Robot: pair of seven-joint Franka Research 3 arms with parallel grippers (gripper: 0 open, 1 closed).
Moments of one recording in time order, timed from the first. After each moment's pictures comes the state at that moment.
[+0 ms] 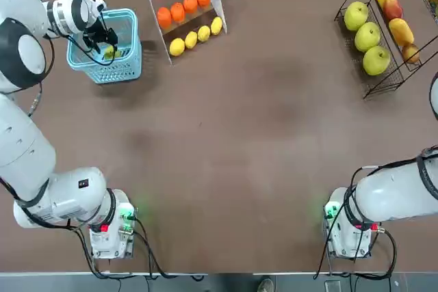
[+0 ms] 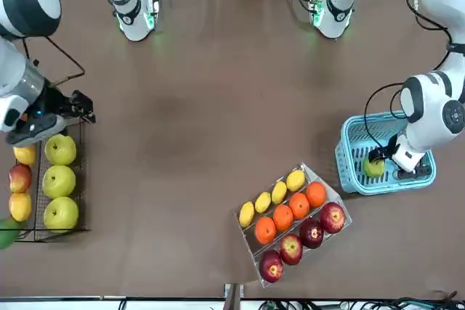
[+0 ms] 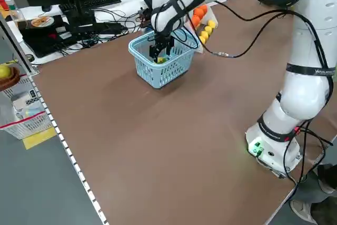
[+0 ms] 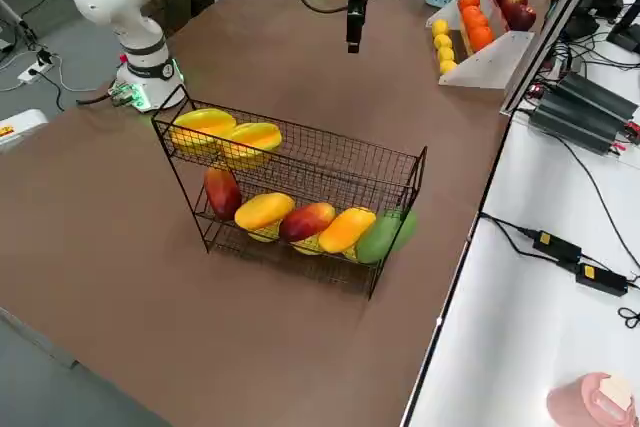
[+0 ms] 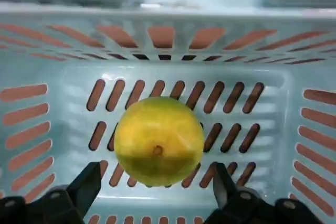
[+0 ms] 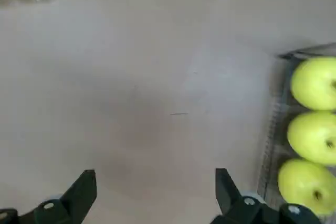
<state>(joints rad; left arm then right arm) 0.22 0.41 -0.08 -2.00 0.02 2.41 0.02 0.09 0.06 -0.04 -1.71 0.15 1.80 -0.41</state>
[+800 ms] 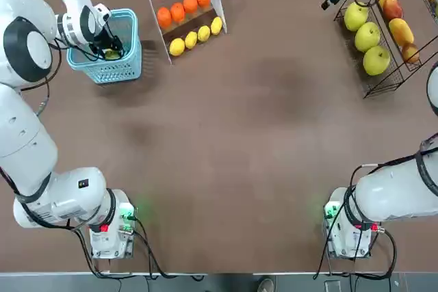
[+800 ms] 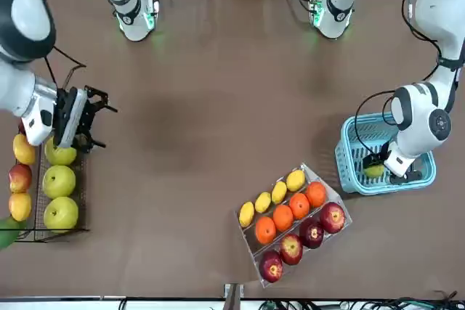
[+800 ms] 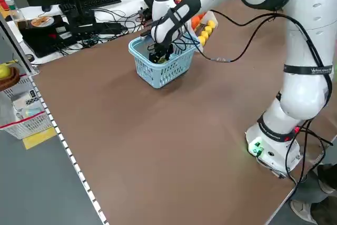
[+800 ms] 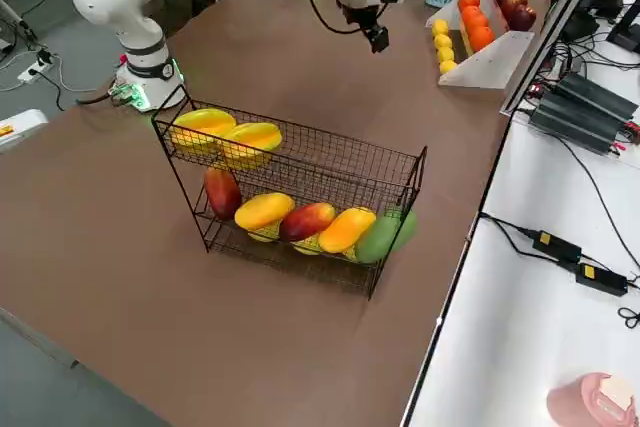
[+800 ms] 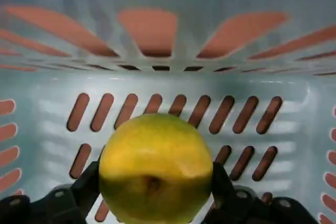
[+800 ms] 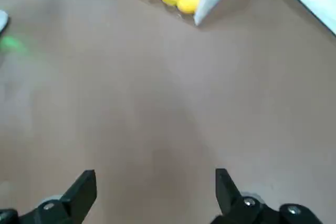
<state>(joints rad) 0.22 0.49 -0.08 -2.00 0.02 2.51 0.02 0.04 0.12 -0.05 -1.83 0.64 1.84 -1.40</state>
